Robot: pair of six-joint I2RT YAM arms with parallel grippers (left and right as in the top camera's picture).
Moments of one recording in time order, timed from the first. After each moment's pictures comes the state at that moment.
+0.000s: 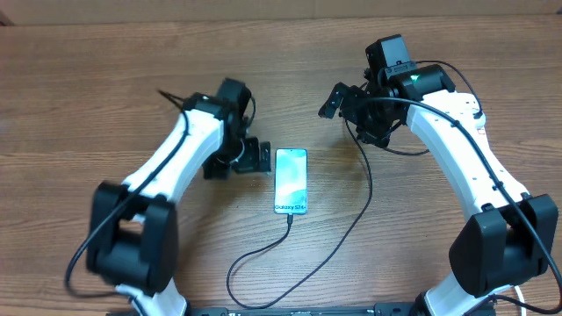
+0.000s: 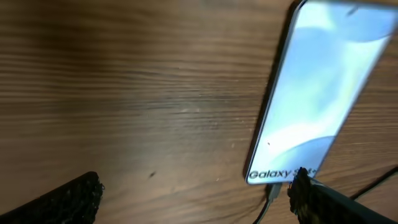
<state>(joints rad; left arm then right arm) -0.32 1.84 1.38 -1.09 0.17 -0.38 0.27 1.80 1.56 -1.01 -0.32 0.69</state>
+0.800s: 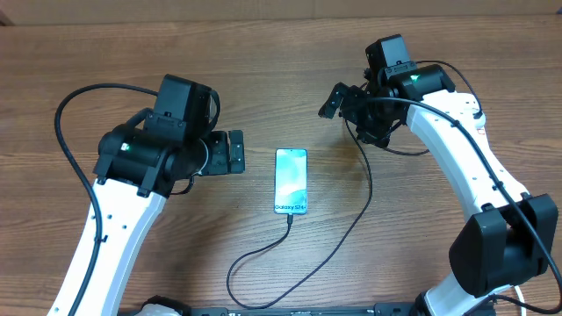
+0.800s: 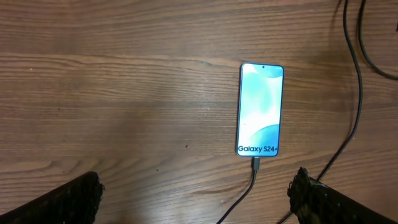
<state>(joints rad) -0.32 1.35 1.47 -1.26 0.01 -0.38 0.27 1.80 1.56 -1.02 -0.32 0.69</state>
